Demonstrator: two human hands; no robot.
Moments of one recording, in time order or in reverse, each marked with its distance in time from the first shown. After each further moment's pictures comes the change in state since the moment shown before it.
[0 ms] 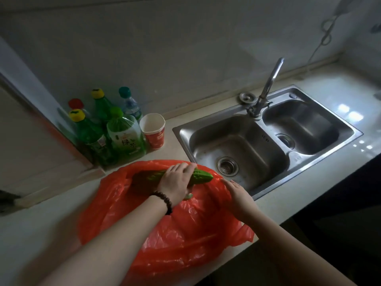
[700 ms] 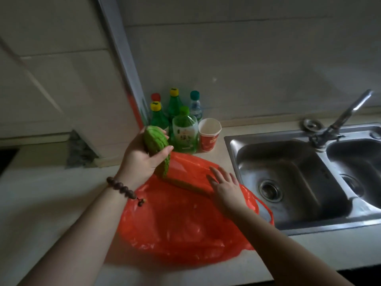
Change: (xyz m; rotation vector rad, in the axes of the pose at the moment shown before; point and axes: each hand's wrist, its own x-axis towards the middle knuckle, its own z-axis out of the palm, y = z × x) left_hand -0.114 -0.052 -0.161 -0.644 0.681 -0.412; right_hand 0.037 -0.127 0.024 -0.430 0.074 -0.620
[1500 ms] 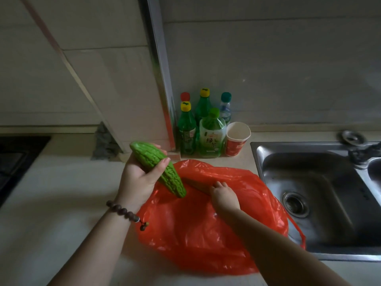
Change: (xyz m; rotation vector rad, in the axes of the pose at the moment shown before) left_hand -0.040 -0.029 -0.042 -0.144 0.209 -0.234; right_hand 0.053 -0.058 0.034 0.083 -0.093 0.037
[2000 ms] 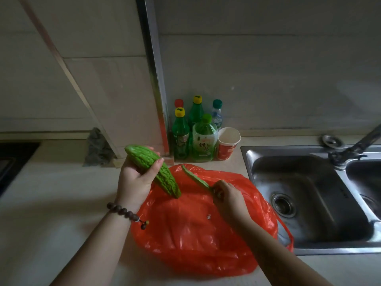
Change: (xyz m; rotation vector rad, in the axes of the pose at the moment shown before) left_hand 0.000 -0.007 0.001 -0.038 0.091 0.002; right_hand -0.050 -0.001 -0.047 0.493 0.280 0.085
